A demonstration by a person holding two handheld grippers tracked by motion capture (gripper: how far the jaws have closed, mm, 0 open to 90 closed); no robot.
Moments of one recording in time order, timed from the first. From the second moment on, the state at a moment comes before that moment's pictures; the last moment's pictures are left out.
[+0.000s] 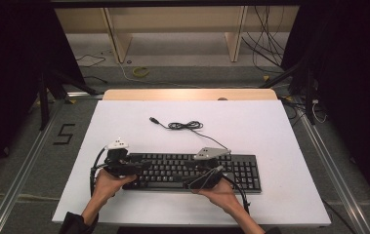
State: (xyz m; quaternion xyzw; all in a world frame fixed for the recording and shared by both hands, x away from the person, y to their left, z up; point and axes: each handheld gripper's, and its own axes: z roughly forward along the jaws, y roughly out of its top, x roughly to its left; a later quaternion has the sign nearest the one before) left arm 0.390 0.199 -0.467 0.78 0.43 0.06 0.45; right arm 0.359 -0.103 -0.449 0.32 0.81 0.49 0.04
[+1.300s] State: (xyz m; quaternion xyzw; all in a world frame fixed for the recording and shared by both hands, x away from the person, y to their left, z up) left arm 0.398 0.177 -0.475 0.82 0.41 0.06 0.38; right arm 0.358 -0.102 -0.451 0.31 0.82 0.48 0.04
